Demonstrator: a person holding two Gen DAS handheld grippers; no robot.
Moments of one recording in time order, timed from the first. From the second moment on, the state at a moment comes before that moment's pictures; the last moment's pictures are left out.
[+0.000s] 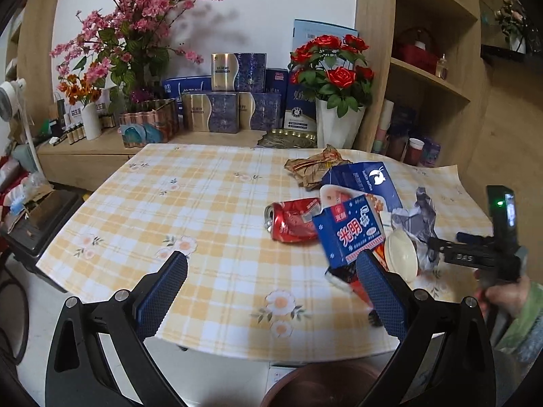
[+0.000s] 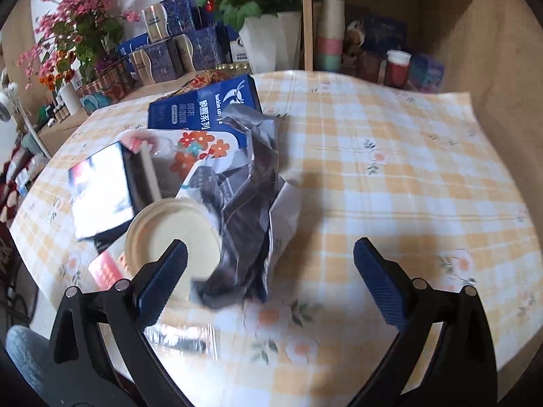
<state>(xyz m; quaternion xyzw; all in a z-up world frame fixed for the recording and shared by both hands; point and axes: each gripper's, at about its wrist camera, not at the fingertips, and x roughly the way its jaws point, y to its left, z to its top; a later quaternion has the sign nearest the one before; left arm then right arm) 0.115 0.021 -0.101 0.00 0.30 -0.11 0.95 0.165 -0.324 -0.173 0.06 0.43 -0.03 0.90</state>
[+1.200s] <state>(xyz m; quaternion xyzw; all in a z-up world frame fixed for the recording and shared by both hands) 0.257 -0.109 -0.169 -0.12 0.47 -0.02 0.87 0.114 -0.391 -0.148 0.23 0.32 -0.02 0.92</state>
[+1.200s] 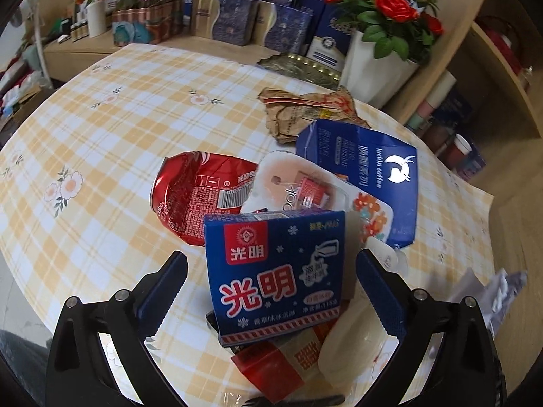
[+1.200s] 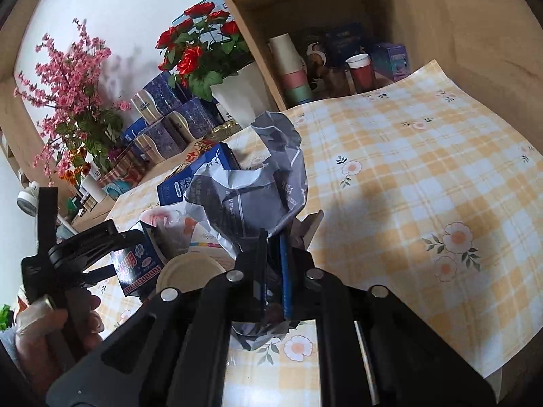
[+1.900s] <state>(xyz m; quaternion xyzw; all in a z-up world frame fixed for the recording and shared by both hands) 0.255 -0.070 -0.150 -0.18 0.45 -0.04 0.87 0.094 -0.383 -0.140 0.24 0.32 -0.01 0.92</state>
